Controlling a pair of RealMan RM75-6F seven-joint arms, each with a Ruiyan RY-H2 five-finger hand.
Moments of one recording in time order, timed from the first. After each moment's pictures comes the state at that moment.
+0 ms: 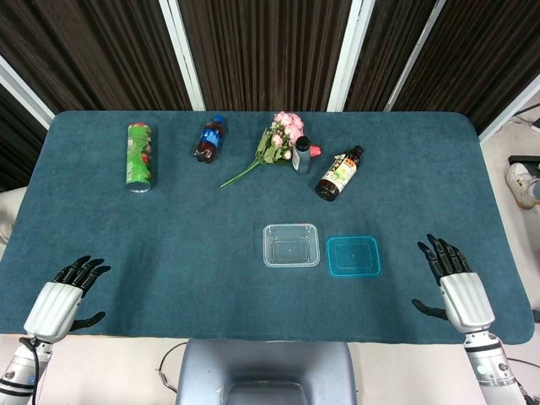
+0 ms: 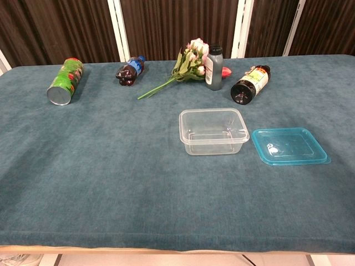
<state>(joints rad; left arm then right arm) -0.19 -1.21 0.03 -1.47 1.64 1.43 0.02 0.13 -1.26 0.02 -1.51 -1.59 1.48 -0.06</state>
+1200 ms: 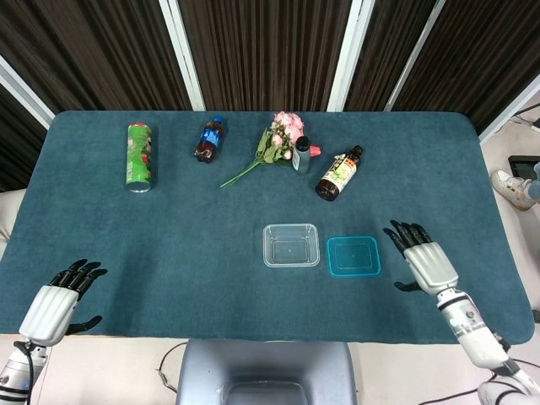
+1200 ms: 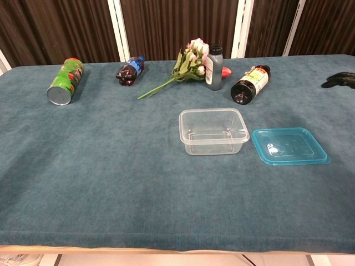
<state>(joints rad) -0.18 -1.18 0.05 -1.50 1.64 1.44 0.01 0.39 -1.25 0.09 -1.46 -1.44 1.04 -0.14</state>
